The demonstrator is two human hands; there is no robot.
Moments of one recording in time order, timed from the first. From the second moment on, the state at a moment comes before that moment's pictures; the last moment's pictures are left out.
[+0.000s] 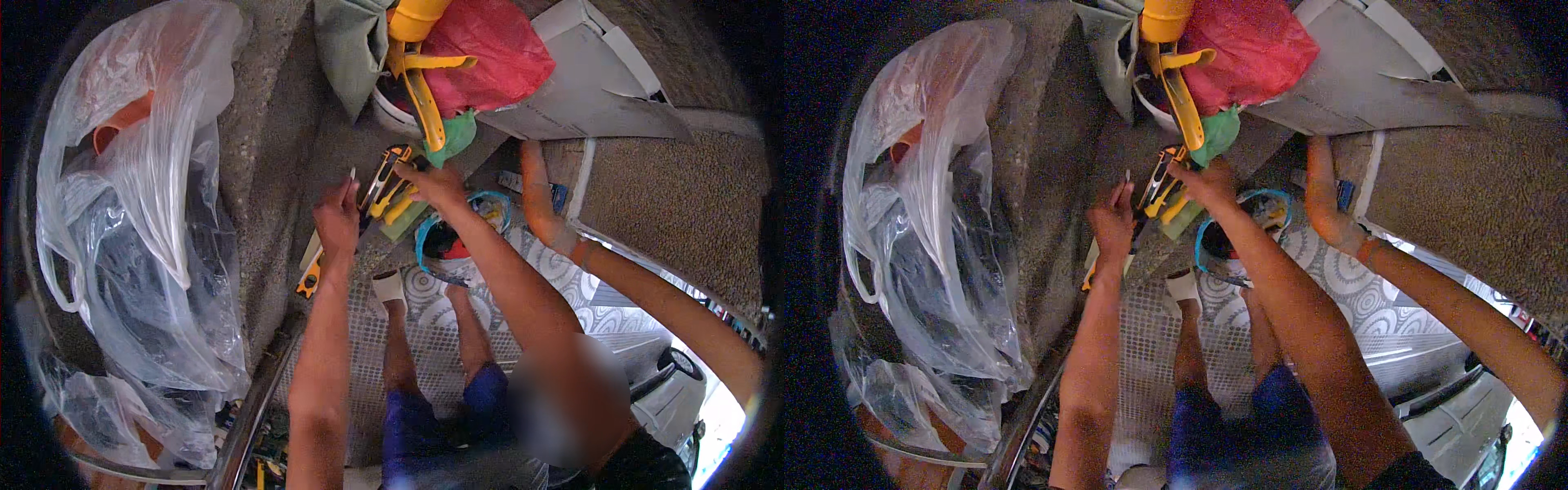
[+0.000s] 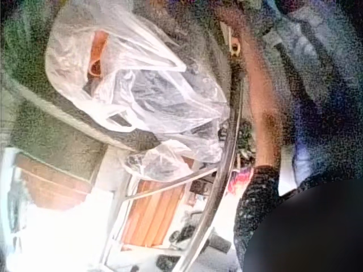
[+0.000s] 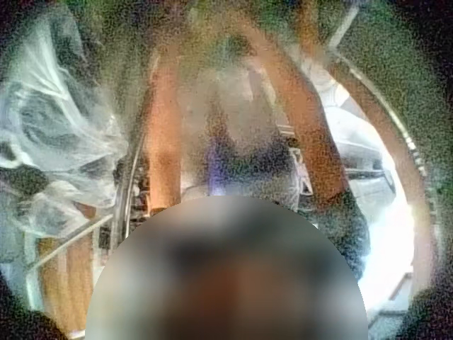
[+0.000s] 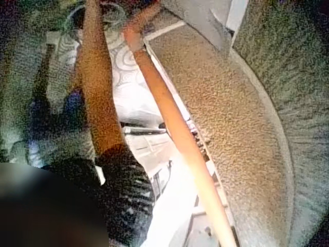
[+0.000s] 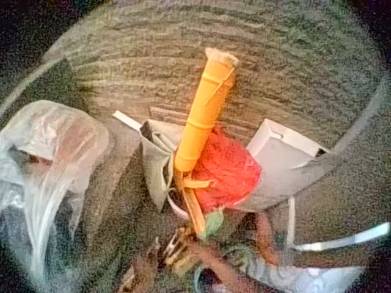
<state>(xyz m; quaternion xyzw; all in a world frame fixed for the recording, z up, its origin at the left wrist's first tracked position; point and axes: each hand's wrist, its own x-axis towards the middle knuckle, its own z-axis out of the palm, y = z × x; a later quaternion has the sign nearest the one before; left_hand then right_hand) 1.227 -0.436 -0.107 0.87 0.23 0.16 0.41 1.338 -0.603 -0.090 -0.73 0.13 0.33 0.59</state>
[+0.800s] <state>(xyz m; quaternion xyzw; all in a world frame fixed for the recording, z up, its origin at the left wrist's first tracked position) 1.283 -0.425 -0.106 0.91 0.17 0.18 0.33 1.252 -0.559 -0.073 -0.92 0.09 0.09 0.38</state>
